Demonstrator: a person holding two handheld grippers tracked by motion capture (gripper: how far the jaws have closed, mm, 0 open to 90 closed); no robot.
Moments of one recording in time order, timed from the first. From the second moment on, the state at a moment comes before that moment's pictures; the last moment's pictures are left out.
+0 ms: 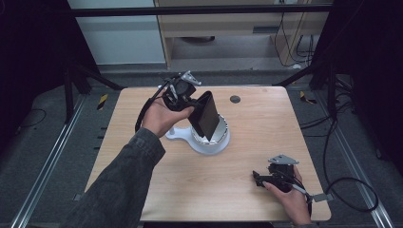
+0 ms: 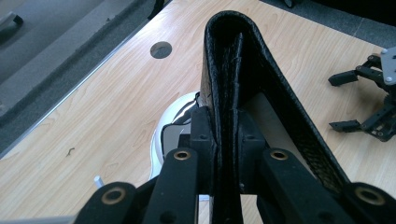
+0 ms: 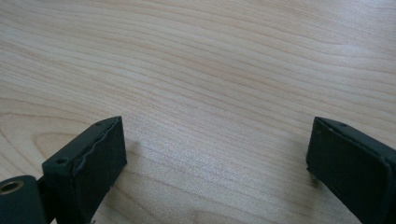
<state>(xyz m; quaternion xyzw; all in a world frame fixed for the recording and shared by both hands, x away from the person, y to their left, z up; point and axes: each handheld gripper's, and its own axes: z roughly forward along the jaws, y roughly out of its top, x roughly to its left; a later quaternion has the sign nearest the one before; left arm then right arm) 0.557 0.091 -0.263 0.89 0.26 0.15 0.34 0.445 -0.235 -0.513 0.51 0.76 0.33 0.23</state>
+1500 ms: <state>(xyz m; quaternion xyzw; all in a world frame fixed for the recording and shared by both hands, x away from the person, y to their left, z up) 0.588 0.075 -0.297 0.88 0.29 0.17 0.33 0.444 -0.233 -0.513 0.51 0.76 0.33 0.23</state>
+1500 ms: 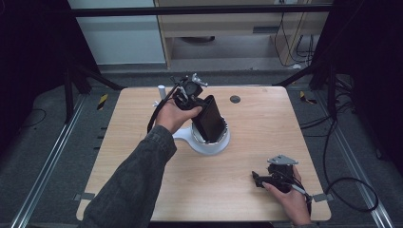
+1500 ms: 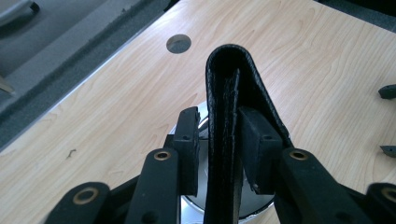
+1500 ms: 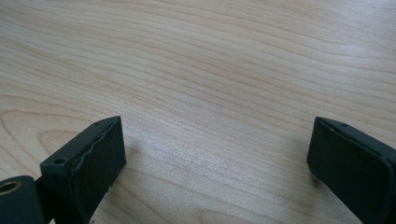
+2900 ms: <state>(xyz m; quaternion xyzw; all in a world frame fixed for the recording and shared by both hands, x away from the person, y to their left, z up) 0.567 0.078 -0.271 0.87 0.26 0.22 0.36 0.443 -0.232 -0.513 0.51 0.76 0.33 0.22</state>
